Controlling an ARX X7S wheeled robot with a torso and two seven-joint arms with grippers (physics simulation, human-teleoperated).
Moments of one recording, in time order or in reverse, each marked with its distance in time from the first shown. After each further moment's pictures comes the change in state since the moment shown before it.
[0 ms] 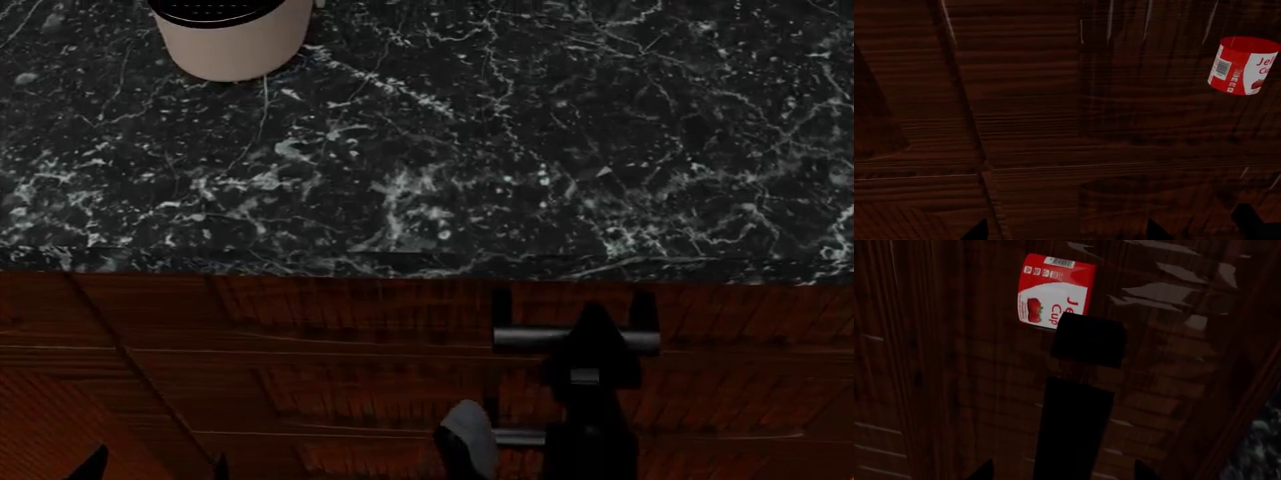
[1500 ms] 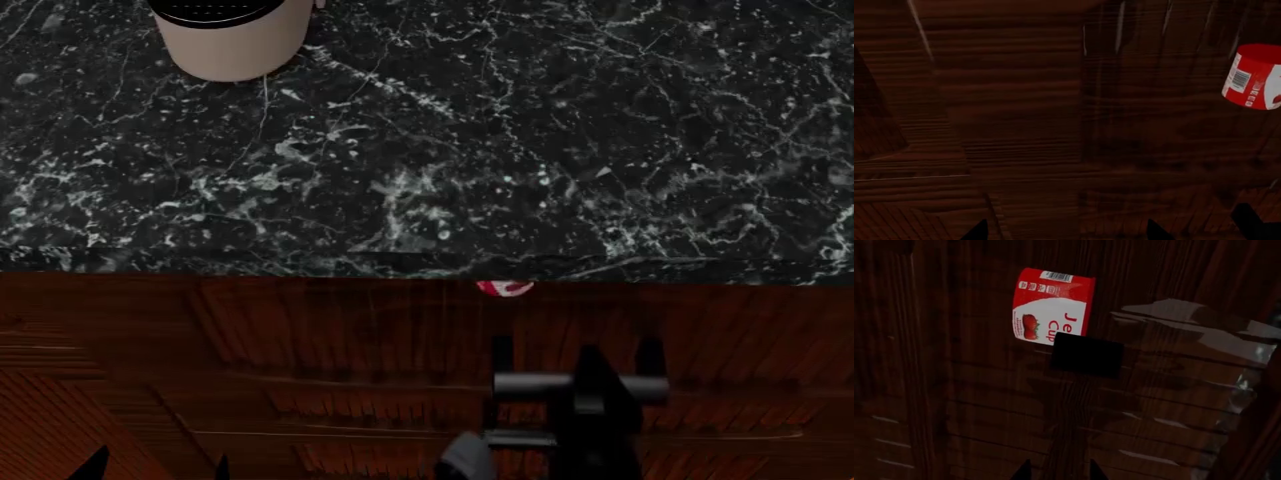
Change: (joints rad) left arm -0.006 -0.018 0.025 0.005 -0.016 -0.001 -0.023; right arm -0.067 0.067 -0.019 -0.124 0.004 0.001 -0.011
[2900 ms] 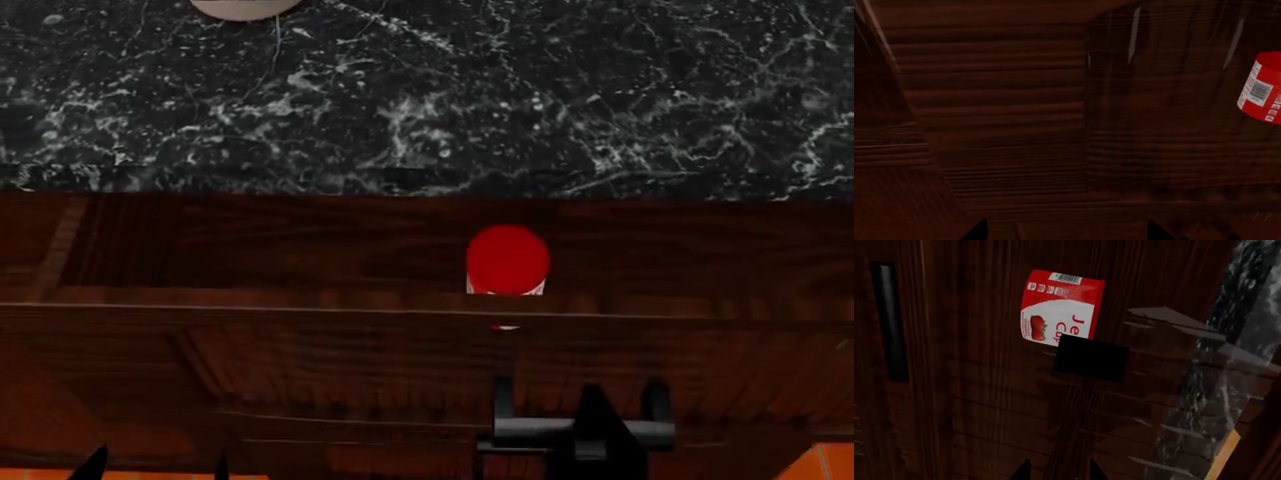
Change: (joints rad) left arm -0.005 -0.012 0.019 -0.008 -0.012 0.016 -0.015; right arm -0.110 0.063 -0.035 -0.193 -0.080 0.113 -0.097
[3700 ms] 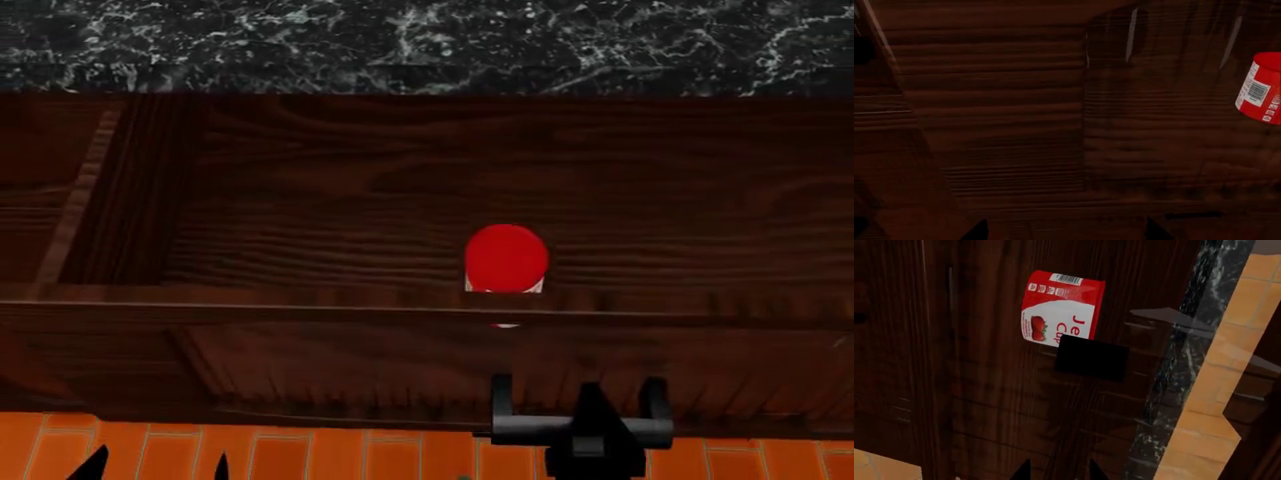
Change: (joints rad) left arm -0.002 -0.008 0.010 0.007 -0.009 -0.003 -0.011; right arm 0.009 0.000 -0.005 0.005 0.006 -0.004 -0.003
